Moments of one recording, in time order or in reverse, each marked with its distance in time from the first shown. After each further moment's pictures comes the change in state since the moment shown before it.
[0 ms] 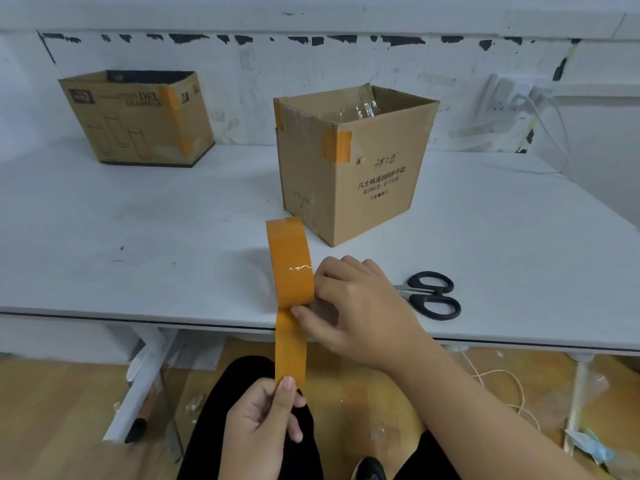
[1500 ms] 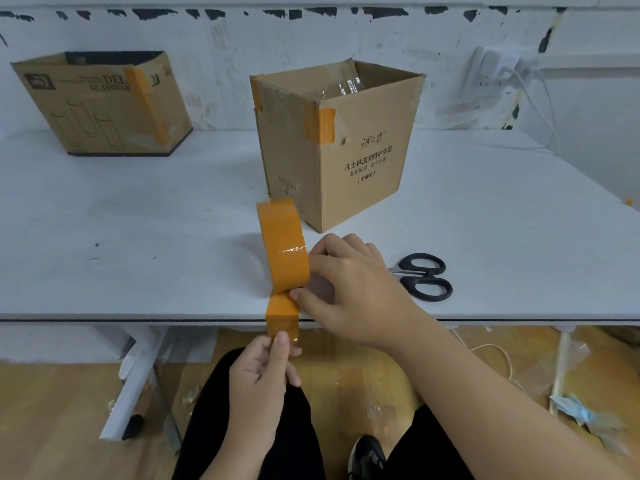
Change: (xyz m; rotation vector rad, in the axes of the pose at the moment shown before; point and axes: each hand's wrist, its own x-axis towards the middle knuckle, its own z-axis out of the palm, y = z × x) left_hand 0.045 -0.017 0.011 -0.037 -0.021 0.129; right_hand 0.001 0.006 -0.001 0.067 -0.071 0.145
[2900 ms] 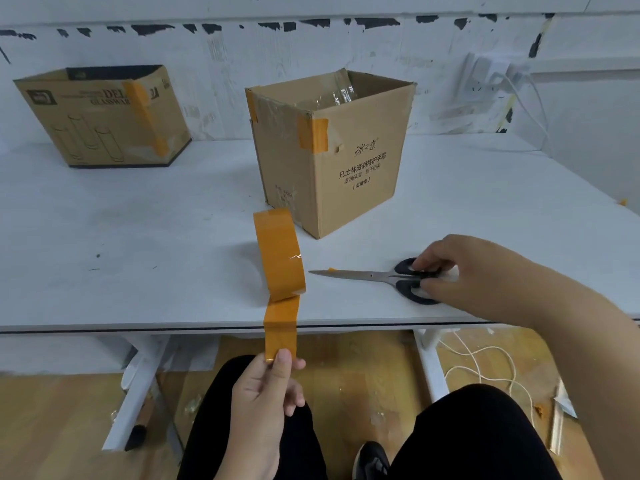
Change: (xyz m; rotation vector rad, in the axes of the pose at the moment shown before) left_hand -0.017 0.013 0.002 -0.187 -0.035 -0.133; right_hand -0.039 0.061 -0.095 0.022 -0.203 0.453
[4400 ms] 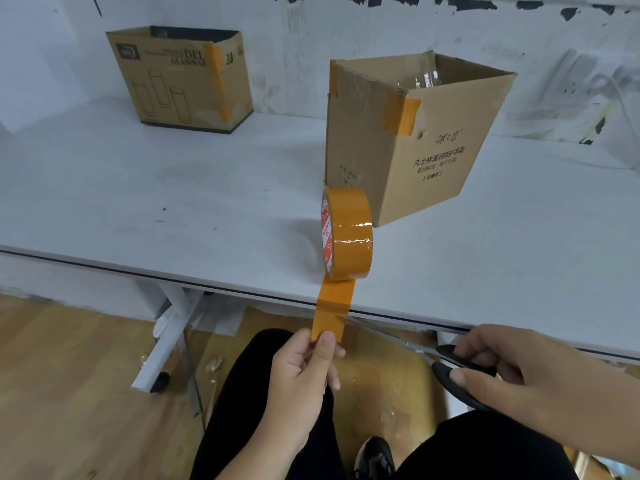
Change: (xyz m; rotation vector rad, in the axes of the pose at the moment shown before) left_hand 0.000 -0.004 -0.007 0.078 -0.078 0.141; right_hand -0.053 -0.016 0.031 0.028 -0.310 0.020
